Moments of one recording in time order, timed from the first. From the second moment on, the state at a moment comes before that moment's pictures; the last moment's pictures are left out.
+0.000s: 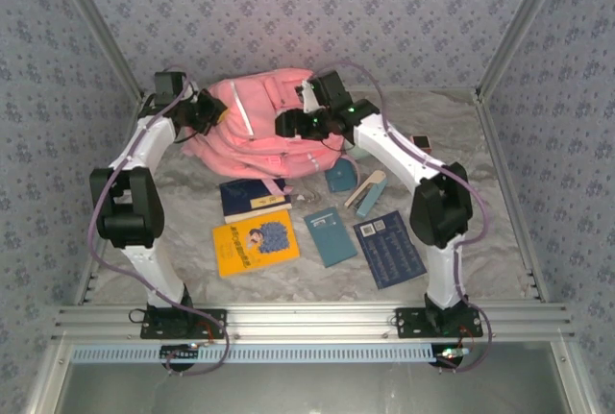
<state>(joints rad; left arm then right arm) -0.01 1.86 1.54 -0.40 0.55 -0.92 0.58 2.03 1.90 -0.58 -0.42 0.50</state>
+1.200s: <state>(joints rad) -0.08 1.79 1.51 -0.46 0.49 -0.76 0.57 2.48 2.28 -0.25 -0.87 0.96</state>
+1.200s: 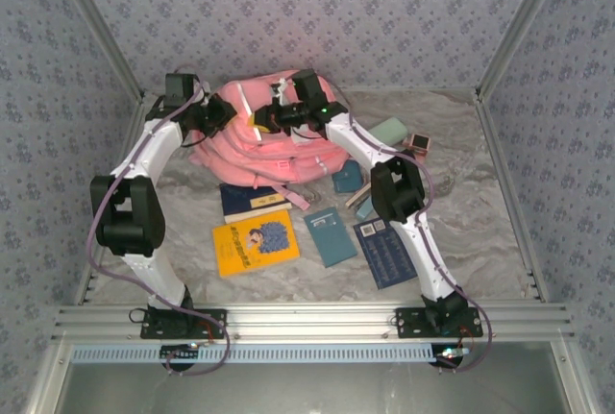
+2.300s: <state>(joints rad) -0.47 1.48 0.95 -0.40 -0.02 -0.33 0.51 2.45 2.28 -0.23 -0.72 1.17</state>
